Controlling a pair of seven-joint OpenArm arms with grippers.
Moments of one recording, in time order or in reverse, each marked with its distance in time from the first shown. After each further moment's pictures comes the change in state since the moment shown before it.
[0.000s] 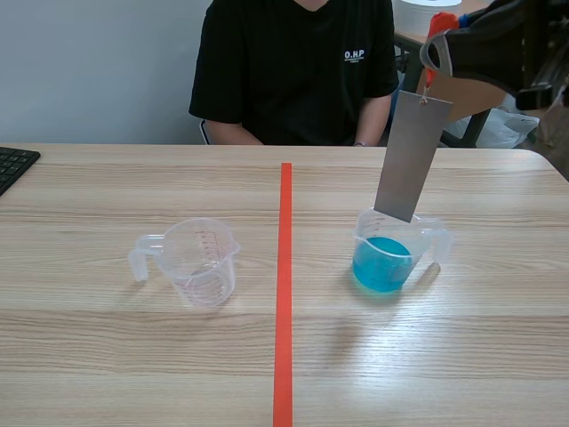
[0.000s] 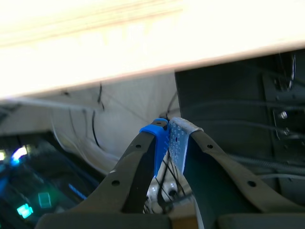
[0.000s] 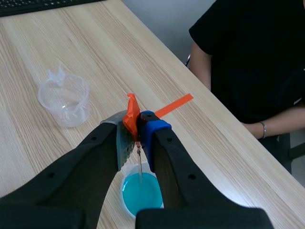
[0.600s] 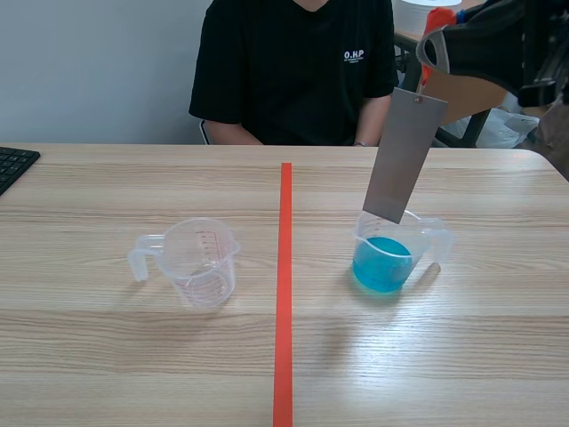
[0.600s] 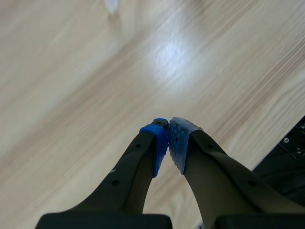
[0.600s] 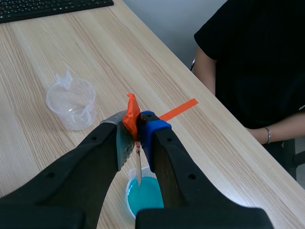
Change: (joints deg) left arm -13.5 -28.4 3.2 0.0 0.2 -17.1 -8.8; right arm 0.0 0.0 0.0 0.8 1.5 0.0 -1.0
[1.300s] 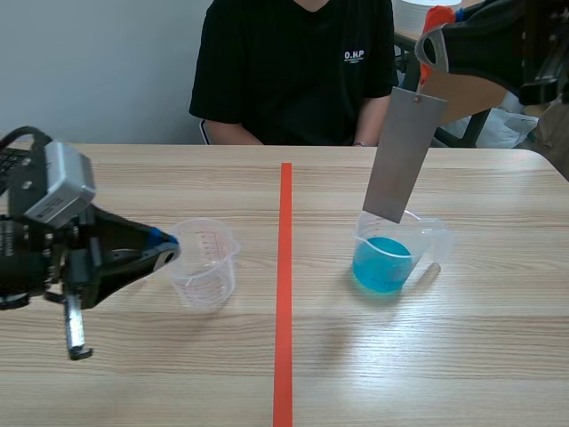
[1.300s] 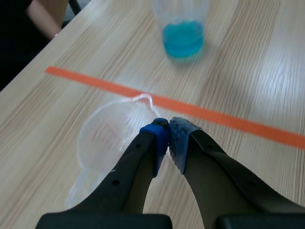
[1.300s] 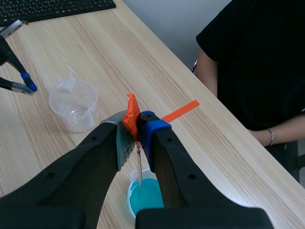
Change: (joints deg) left arm -50.9 4.2 38.3 0.0 0.2 -6.7 4.5; right arm 0.0 0.0 0.0 0.0 0.7 0.0 0.0
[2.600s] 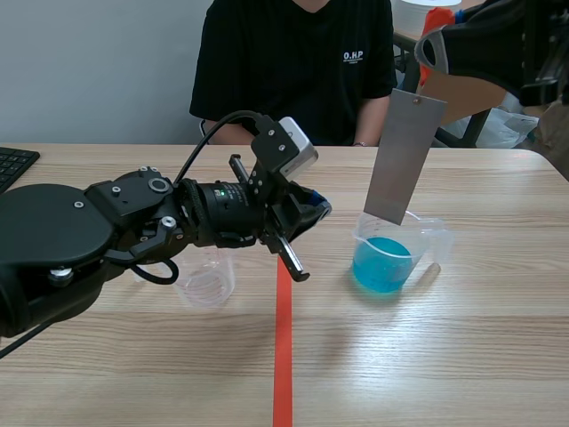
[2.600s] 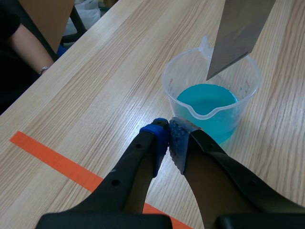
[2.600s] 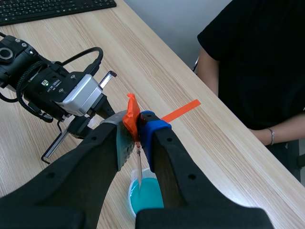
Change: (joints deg) left arm -27.0 33.8 19.1 -27.7 3.1 9.2 9.5; right arm 0.0 0.0 0.0 0.0 0.3 0.0 -0.5
